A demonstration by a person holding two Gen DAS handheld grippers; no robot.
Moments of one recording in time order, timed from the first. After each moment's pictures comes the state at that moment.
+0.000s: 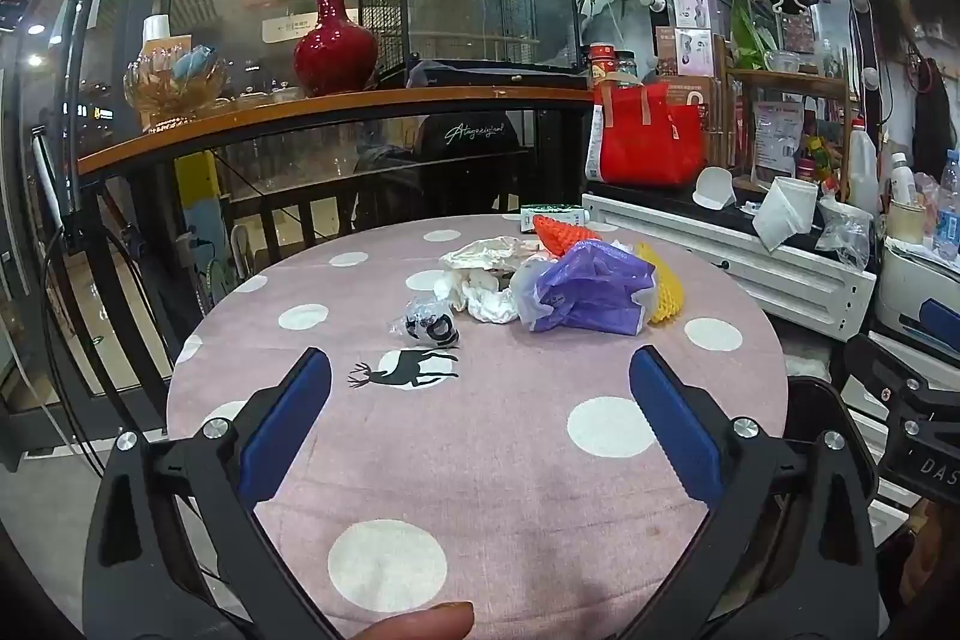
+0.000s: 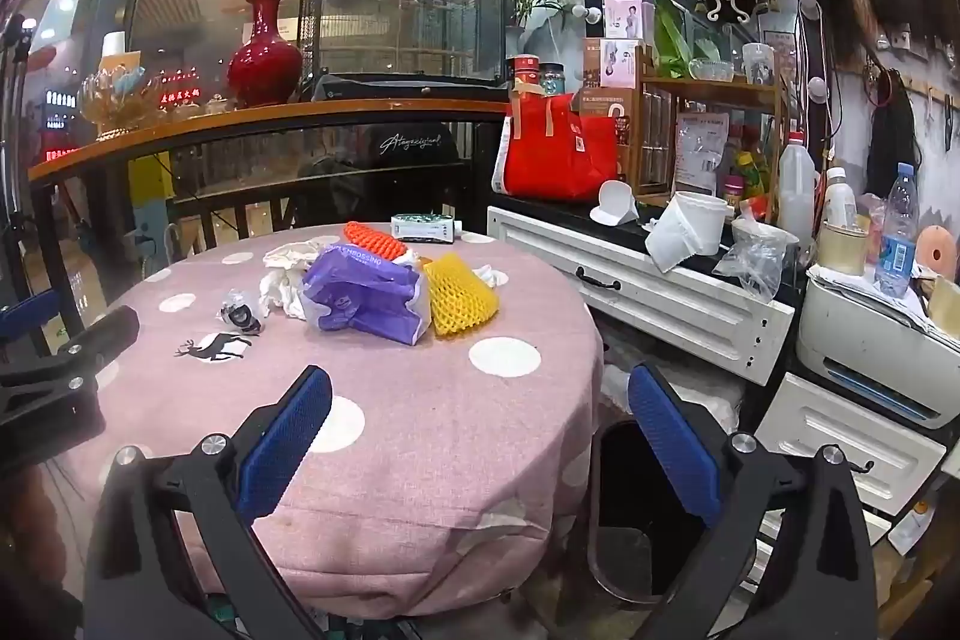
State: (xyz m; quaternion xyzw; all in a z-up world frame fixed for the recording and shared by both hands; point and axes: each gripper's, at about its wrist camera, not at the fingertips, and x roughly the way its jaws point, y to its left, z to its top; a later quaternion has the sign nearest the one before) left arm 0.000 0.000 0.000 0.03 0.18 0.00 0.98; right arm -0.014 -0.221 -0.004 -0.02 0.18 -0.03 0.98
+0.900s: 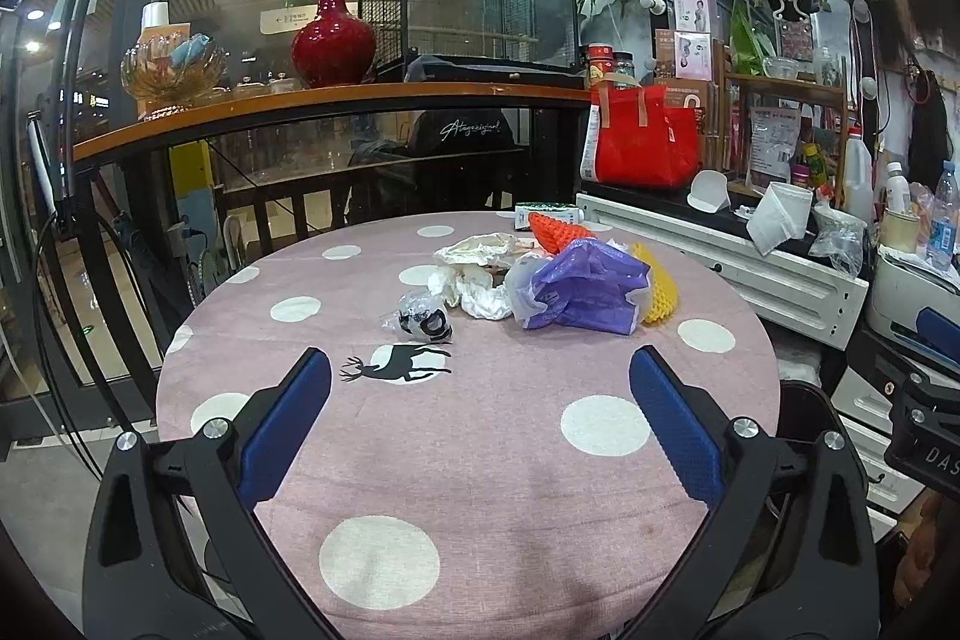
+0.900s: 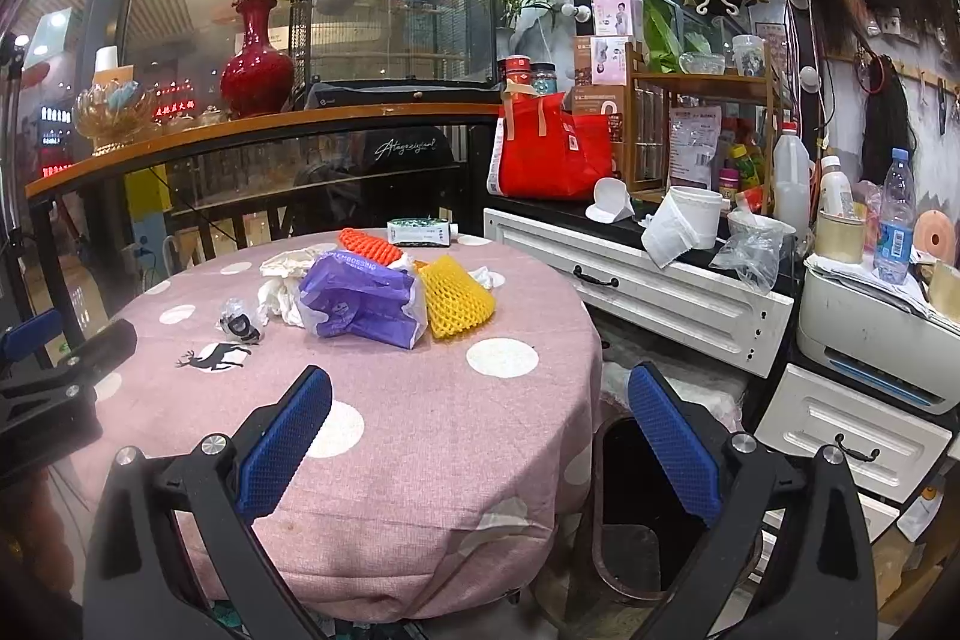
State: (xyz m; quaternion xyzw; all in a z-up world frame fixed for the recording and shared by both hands) left arm 0.001 0.005 -0.003 0.02 0.18 -0.02 0.98; right arm -0.017 -0.228 -0.002 0.00 0.17 -0.03 0.98
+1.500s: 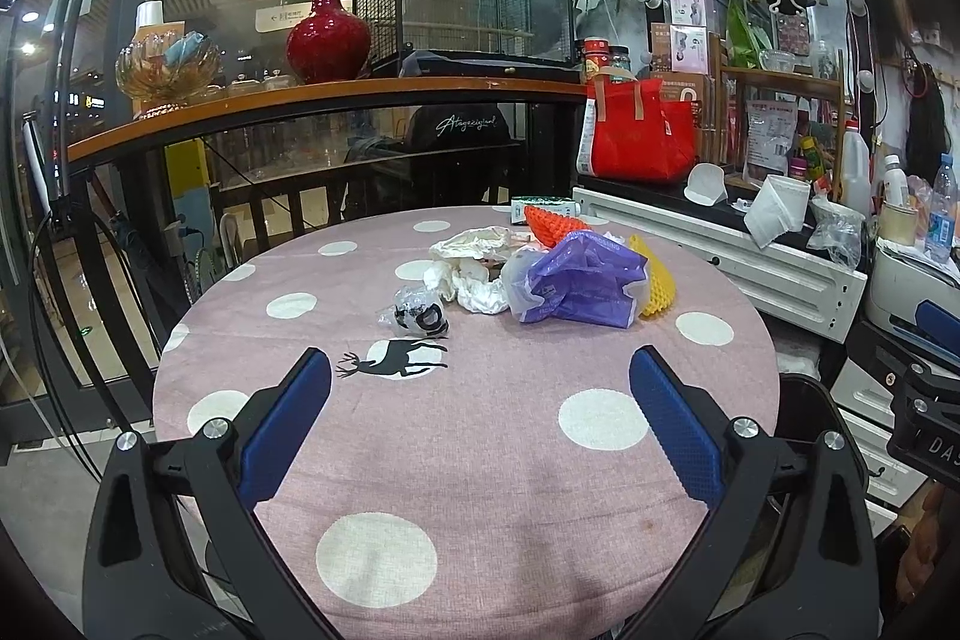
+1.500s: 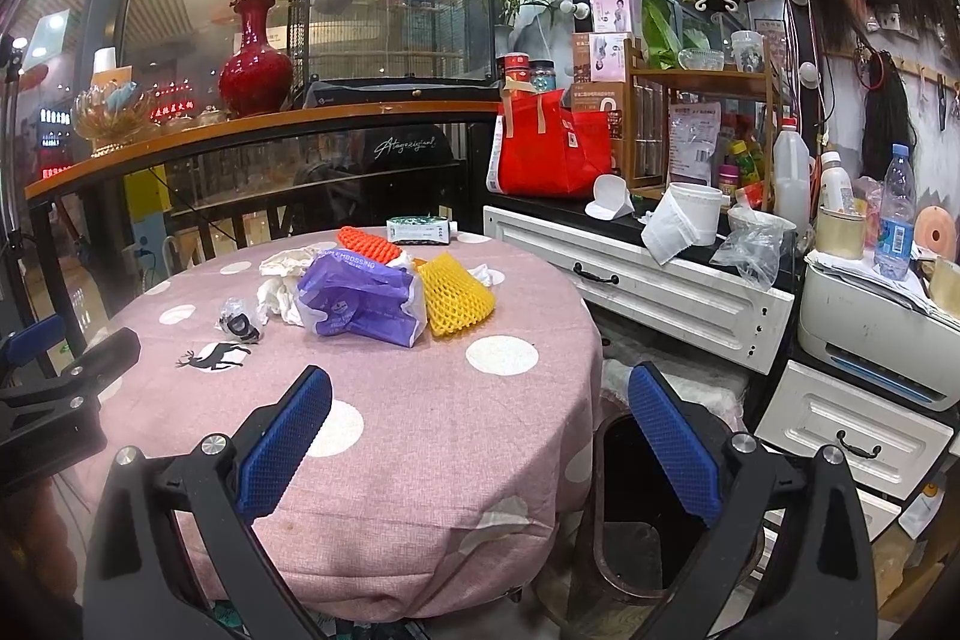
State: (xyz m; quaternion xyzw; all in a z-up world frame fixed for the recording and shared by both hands) left arm 0.003 0.003 -0.005 0.02 0.18 -0.02 0.98; right arm -0.015 -0.229 -0.004 0.00 0.18 -0.03 0.98
